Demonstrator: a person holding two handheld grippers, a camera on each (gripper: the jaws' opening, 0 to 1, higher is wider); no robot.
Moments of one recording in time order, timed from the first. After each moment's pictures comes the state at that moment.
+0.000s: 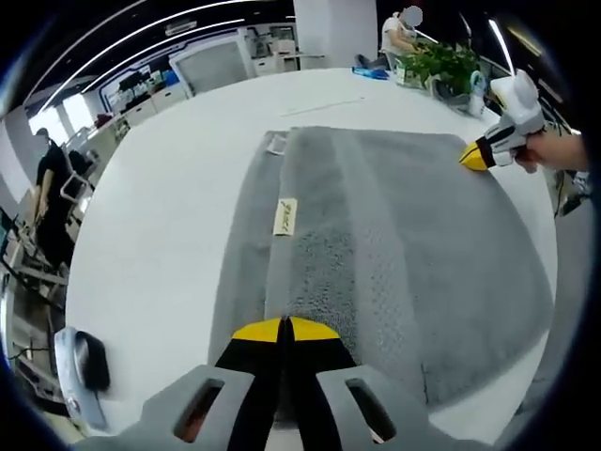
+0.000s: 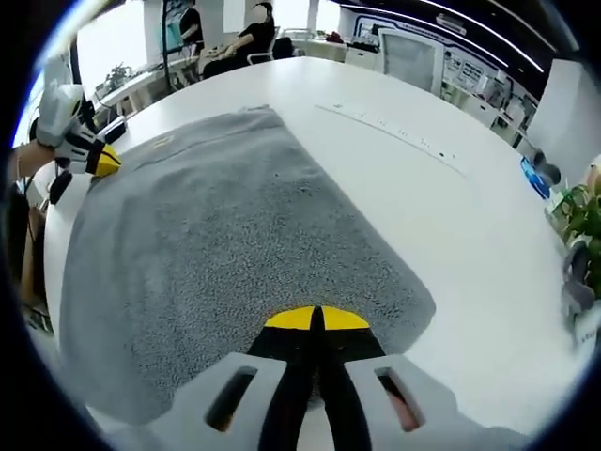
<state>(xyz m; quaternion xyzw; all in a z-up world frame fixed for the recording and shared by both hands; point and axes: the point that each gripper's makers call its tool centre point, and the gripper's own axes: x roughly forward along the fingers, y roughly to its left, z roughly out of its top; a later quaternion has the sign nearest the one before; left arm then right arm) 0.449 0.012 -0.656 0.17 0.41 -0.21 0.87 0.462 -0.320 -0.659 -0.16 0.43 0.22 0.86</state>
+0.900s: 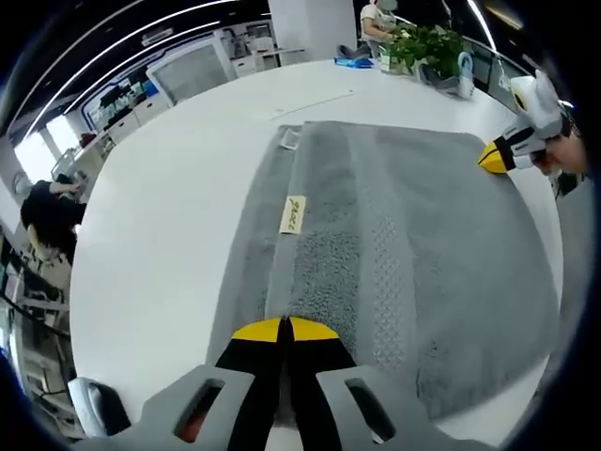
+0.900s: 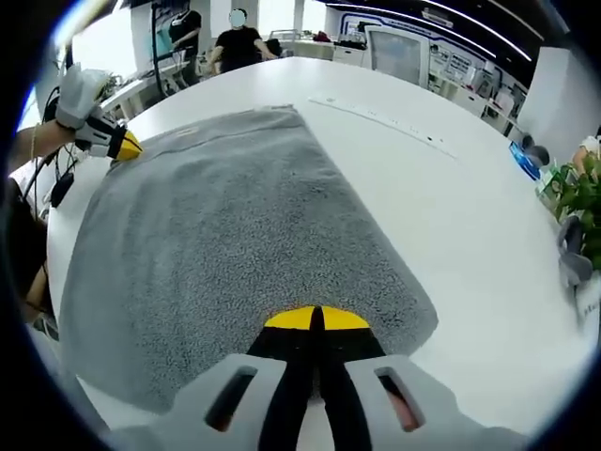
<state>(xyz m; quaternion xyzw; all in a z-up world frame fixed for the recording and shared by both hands) 0.478 -0.002 -0.655 0.21 0.41 -0.24 0.85 0.428 -0.325 -0.660 -0.14 0.43 0.20 0.87</state>
